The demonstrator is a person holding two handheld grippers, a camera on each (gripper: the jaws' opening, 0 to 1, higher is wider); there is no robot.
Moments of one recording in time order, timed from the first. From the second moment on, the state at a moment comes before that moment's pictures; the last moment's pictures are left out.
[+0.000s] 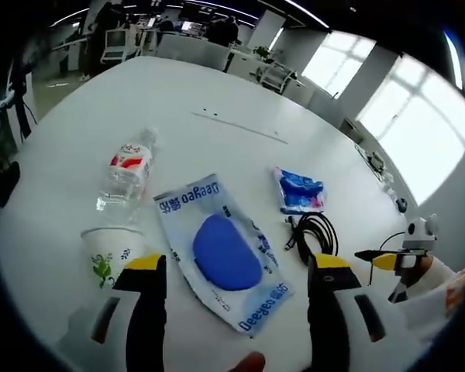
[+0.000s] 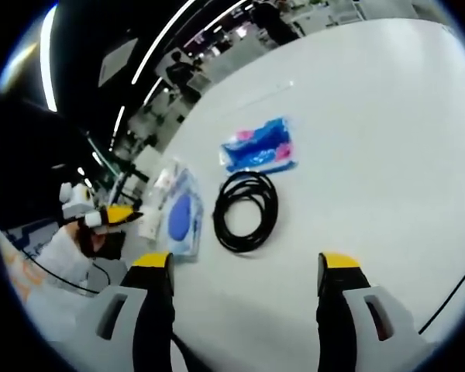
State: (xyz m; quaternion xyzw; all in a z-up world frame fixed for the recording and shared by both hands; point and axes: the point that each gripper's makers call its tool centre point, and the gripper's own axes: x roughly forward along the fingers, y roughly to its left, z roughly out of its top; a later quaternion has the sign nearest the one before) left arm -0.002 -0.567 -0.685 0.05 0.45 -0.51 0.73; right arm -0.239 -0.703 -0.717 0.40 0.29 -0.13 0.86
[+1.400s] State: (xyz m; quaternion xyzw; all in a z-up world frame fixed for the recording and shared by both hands) left arm 0.159 -0.642 -0.712 0.14 0.42 -0.51 0.74; right arm -0.232 -0.708 -0.720 0.43 0.31 -0.15 0.83
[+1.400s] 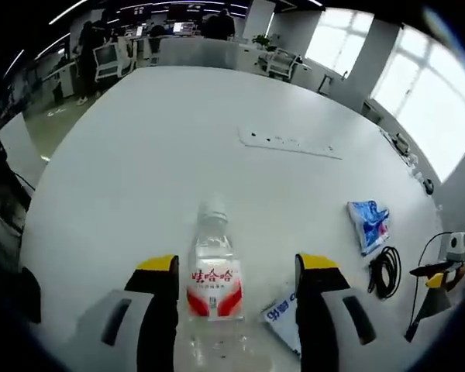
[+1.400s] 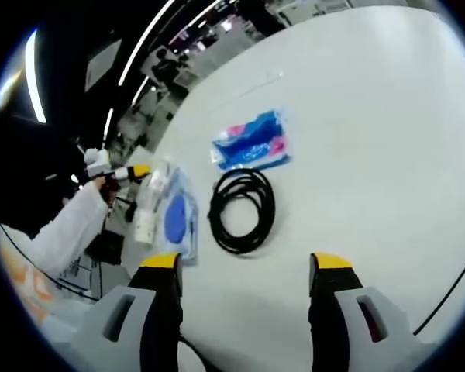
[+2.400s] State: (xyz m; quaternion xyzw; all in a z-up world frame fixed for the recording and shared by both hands) left arm 0.195 -0.679 -0.758 0.24 0.42 -0.48 0.73; right arm -0.223 -0.702 -0.727 0.44 0.32 -0.15 0.82
